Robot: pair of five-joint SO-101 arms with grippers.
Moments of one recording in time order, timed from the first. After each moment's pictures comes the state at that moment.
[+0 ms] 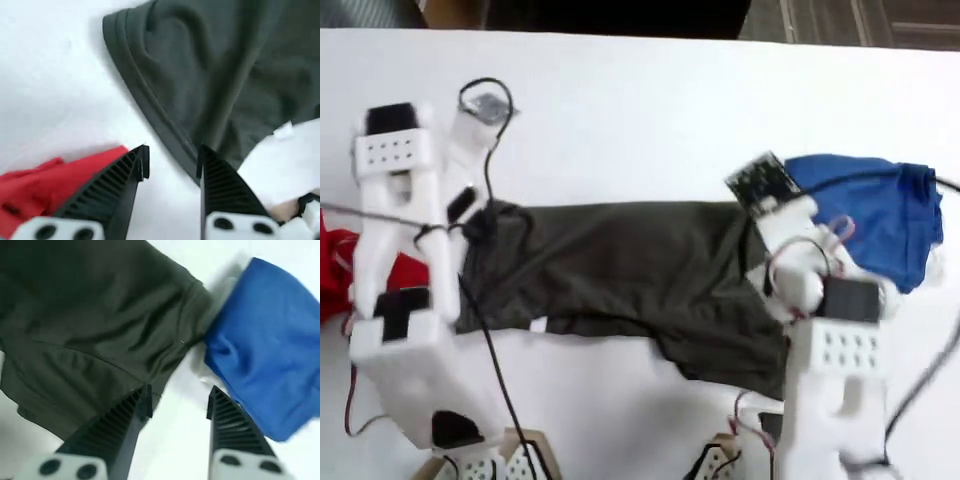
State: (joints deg) left arm -18.4 21.0 -16.8 98.5 -41.4; right arm 1.4 -43.3 36.7 78.8 39.3
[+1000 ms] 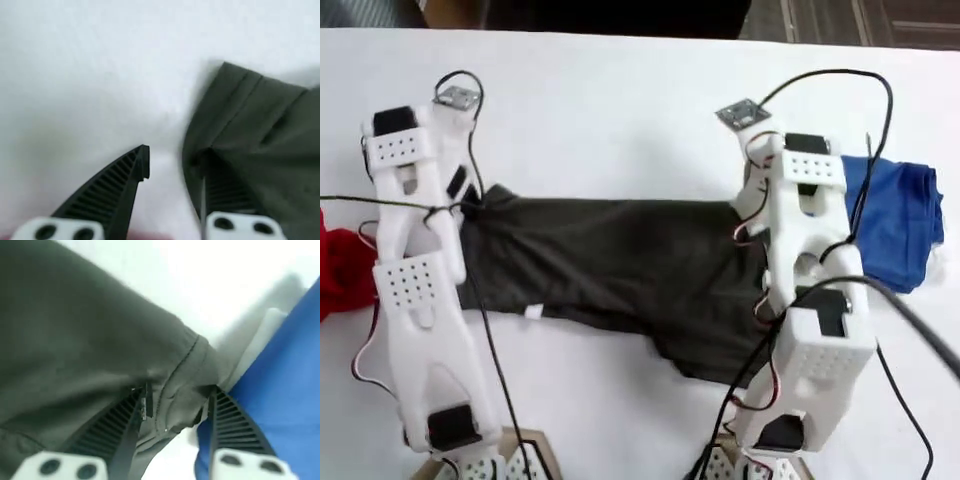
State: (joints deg) left arm -23.5 62.7 -64.6 99.2 -31.4; right arm 2.1 24.2 -7.5 76.0 34.8
